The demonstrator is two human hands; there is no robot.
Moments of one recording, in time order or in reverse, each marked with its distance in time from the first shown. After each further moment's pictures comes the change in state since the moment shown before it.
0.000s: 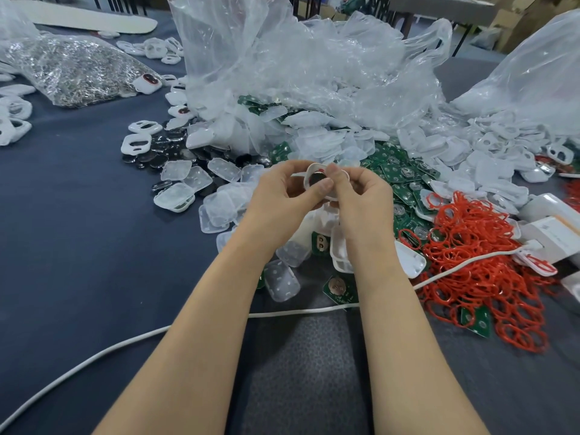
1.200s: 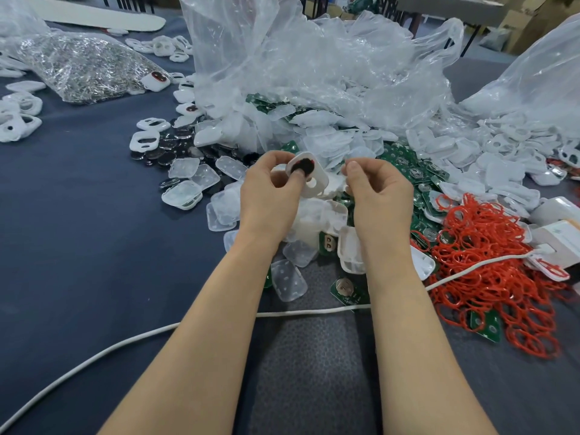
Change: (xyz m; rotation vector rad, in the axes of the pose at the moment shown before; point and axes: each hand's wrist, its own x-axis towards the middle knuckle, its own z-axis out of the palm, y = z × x) left_hand 0.002 -0.001 -0.007 0.178 0.319 0.033; right_hand 0.002 0.000 -0.004 -0.047 0.065 -0.161
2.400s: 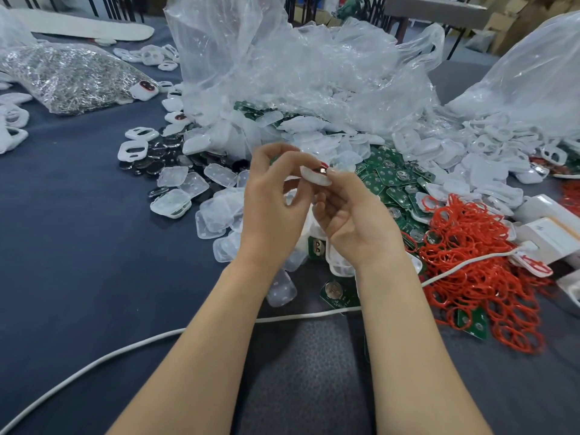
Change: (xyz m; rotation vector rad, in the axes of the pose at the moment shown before) left_hand -0.013 0.006 0.010 0.133 0.001 0.492; right_hand -0.003 -0.016 0.000 0.695 -0.252 0.602
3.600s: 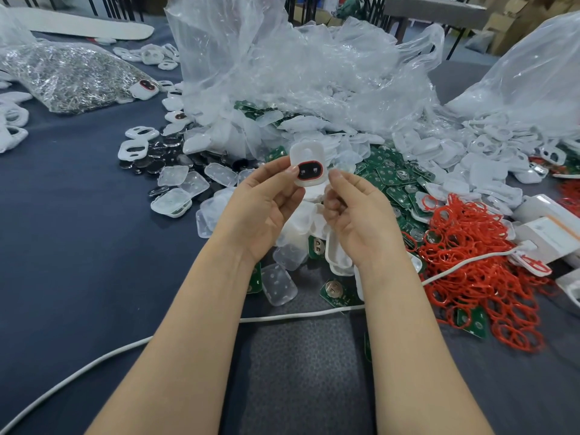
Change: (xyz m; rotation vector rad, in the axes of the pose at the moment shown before) left_hand 0.015 -0.010 -0.013 -0.981 -0.078 -0.816; right_hand 0.009 0.003 -0.011 -0.165 0.038 -0.159
